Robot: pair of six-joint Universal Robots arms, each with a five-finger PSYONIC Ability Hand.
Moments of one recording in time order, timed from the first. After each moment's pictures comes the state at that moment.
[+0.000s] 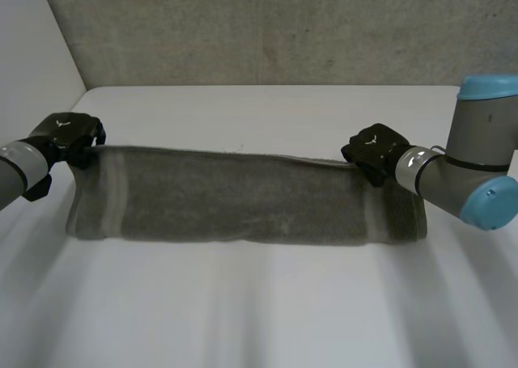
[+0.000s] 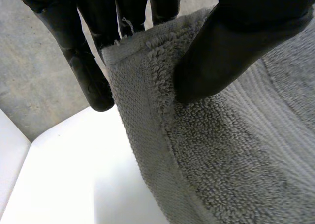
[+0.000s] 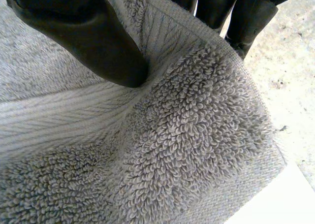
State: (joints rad) left arm 4.79 -2.18 -1.27 3.17 -1.08 3.47; right arm 1.85 -0.76 0.95 0.25 1.22 2.38; left_hand 1.27 1.34 1.34 1.35 1.14; right_hand 1.33 1.31 1.34 1.34 1.17
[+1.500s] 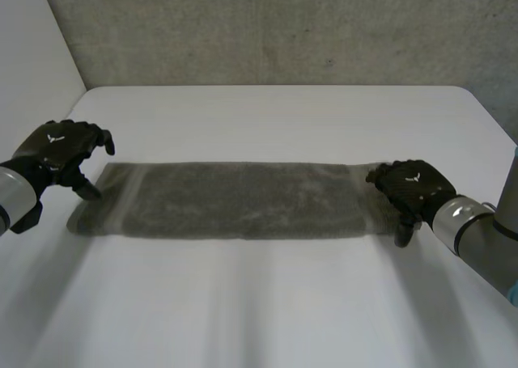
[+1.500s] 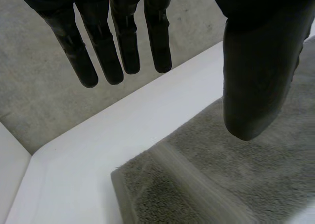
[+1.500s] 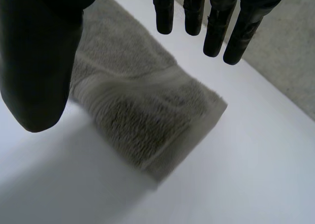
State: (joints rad) left arm 4.78 -1.74 -1.77 3.26 -1.07 3.46; right arm 1.76 -1.18 1.67 -0.05 1.30 2.61; left_hand 0.52 0.53 0.53 0.54 0.32; right_hand 0.26 0.26 0.26 0.27 0.09
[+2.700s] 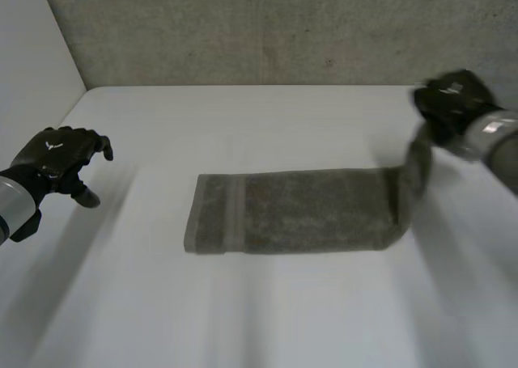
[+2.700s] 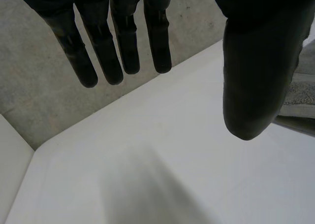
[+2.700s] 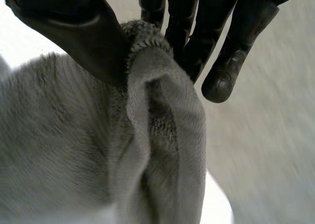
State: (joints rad) left arm 4.80 -1.72 -1.81 3.29 -1.07 3.46; right arm 1.78 -1.12 1.24 0.00 1.30 2.54; left_hand 0.52 0.53 0.53 0.54 0.32; right_hand 1.31 1.30 1.33 1.34 1.15
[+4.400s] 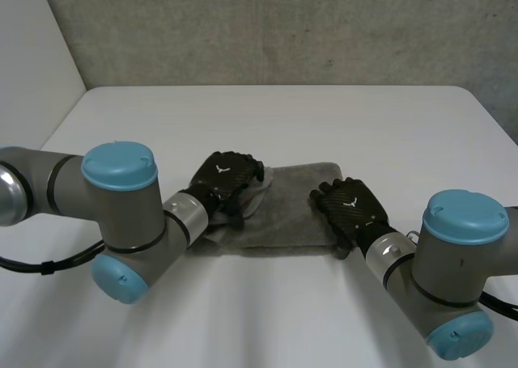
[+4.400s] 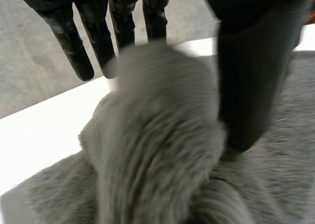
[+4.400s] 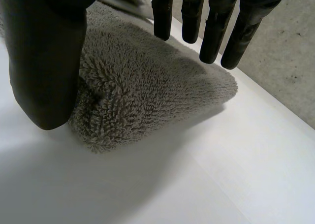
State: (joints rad) left arm 4.16 -2.24 -1.37 3.36 -1.36 3.24; right arm 2.02 -1.03 1.75 -0.41 1.39 2.74; left_hand 0.46 0.46 0.46 0.46 0.25; right_hand 0.31 0.32 0.32 0.31 0.15
